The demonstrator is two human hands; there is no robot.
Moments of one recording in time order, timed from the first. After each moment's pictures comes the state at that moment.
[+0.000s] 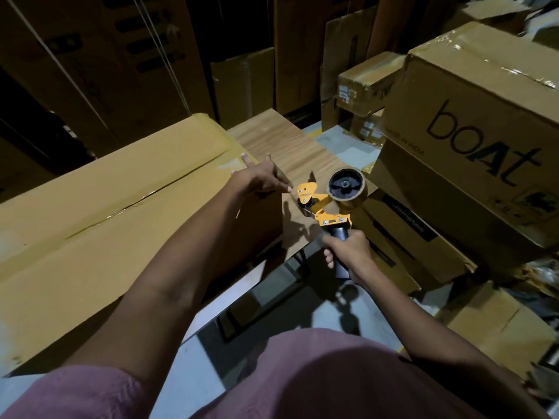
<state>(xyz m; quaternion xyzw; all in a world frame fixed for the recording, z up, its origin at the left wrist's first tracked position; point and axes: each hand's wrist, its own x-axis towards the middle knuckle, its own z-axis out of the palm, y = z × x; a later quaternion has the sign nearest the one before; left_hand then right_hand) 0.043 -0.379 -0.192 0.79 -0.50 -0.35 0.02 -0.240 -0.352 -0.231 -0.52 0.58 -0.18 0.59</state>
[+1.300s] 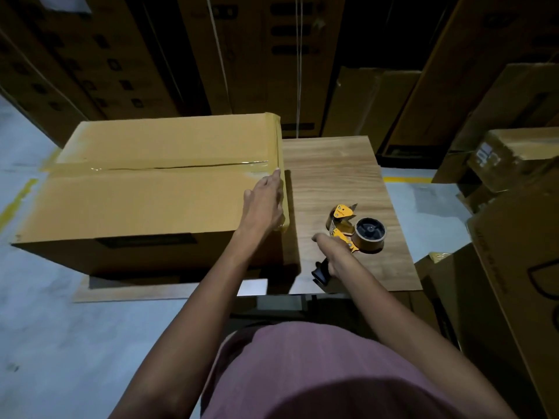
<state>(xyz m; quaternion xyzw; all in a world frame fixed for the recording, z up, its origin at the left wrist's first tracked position) -0.015 -0.379 -0.192 0.96 -0.20 -0.03 0.22 -0.086 -0.547 -0.350 -0.63 0.49 0.13 0.59</state>
